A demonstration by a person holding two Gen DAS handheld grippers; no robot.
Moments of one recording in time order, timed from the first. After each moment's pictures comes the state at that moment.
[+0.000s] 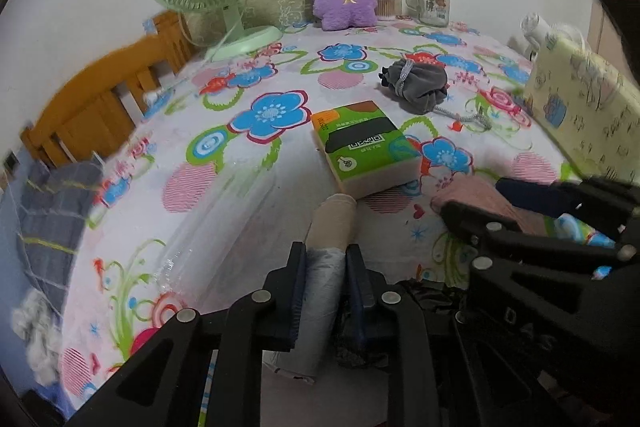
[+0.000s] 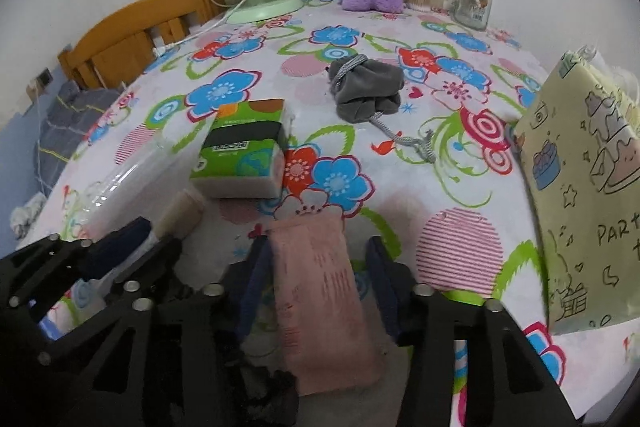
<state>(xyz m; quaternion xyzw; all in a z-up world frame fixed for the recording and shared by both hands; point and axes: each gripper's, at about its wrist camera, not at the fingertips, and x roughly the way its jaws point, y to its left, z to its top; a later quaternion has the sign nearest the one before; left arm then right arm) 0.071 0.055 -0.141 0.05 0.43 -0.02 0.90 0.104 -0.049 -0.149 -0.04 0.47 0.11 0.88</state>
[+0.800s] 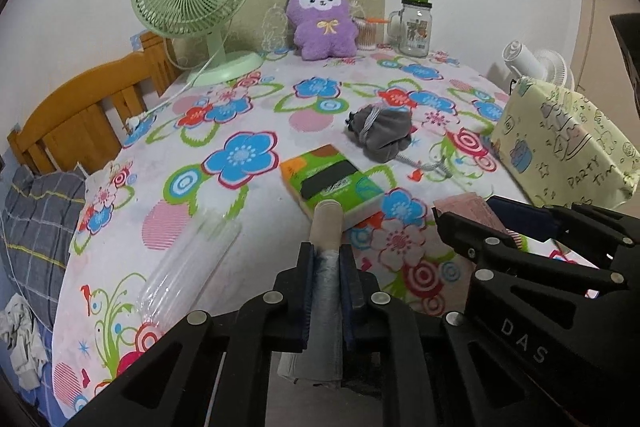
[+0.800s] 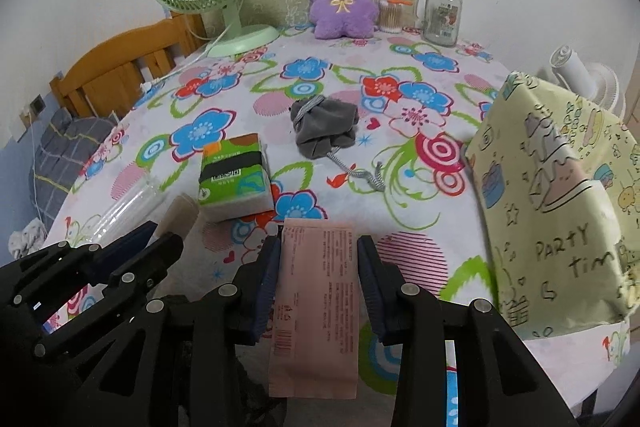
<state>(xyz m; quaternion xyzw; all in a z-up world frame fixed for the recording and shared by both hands) 0.077 0.034 -0.111 0.04 0.40 -0.05 0.92 0.102 -0.081 -0.118 0.00 0.44 0.09 0.89</state>
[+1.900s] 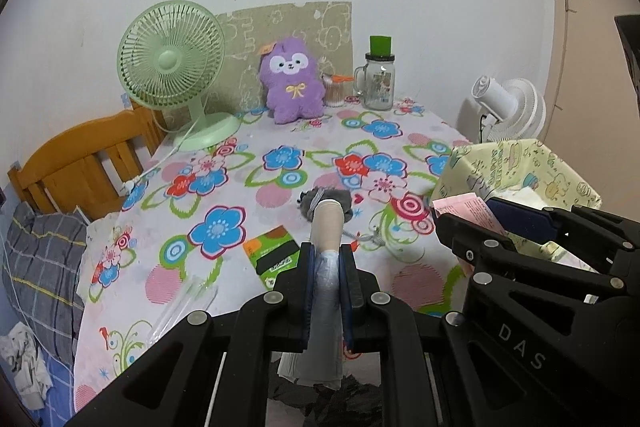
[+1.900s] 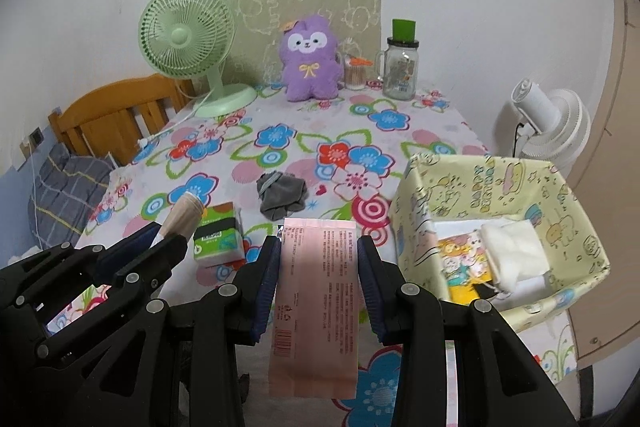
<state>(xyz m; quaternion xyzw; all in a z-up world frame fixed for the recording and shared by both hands) 0.061 -0.013 -0.040 0.05 0.33 -0.07 0.94 0.079 -0.129 -0.042 0.01 0.38 0.07 0.92</state>
